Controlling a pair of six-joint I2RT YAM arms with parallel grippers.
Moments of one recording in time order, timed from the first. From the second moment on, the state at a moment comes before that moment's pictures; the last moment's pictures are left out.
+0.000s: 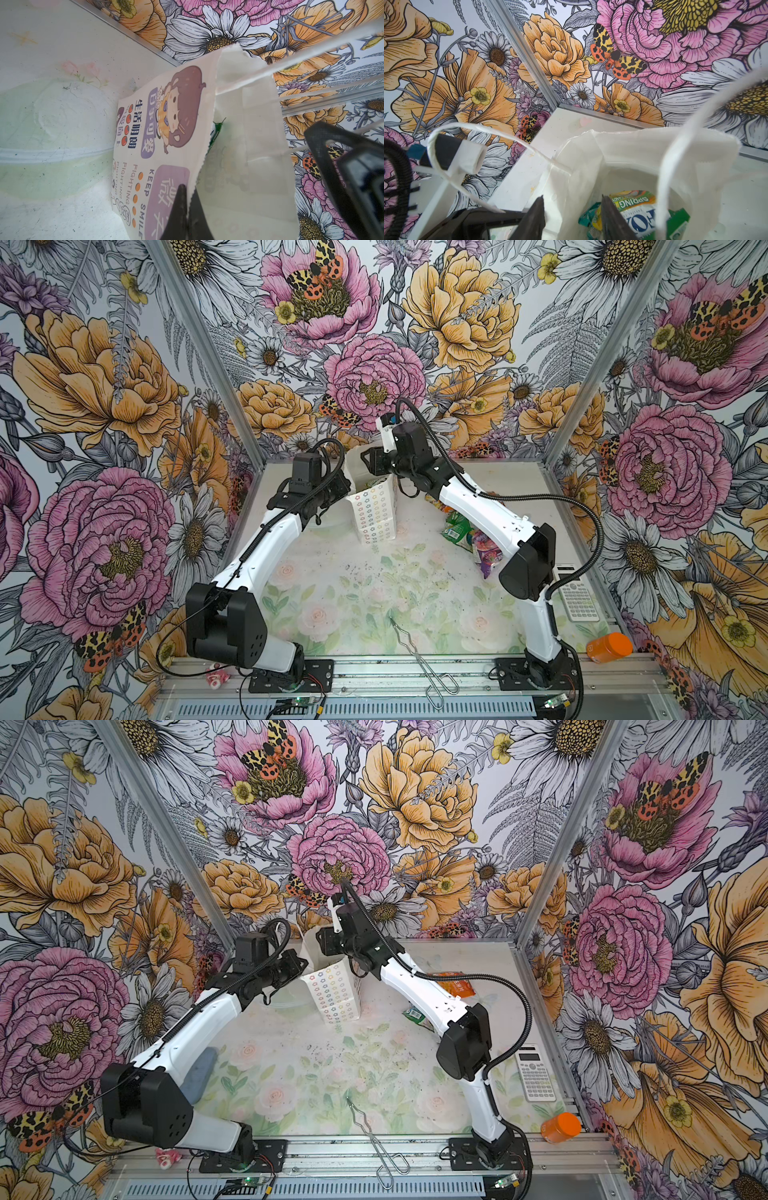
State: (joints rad) left arm -0.20 1.45 1.25 -0.37 0.24 -0.71; right arm 0.70 2.09 2.17 -0.47 -0.09 0.35
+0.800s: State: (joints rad) left arm -0.20 1.45 1.25 -0.37 0.24 -0.71; right arm 0.70 1.67 1.65 -0.46 0.02 0.26
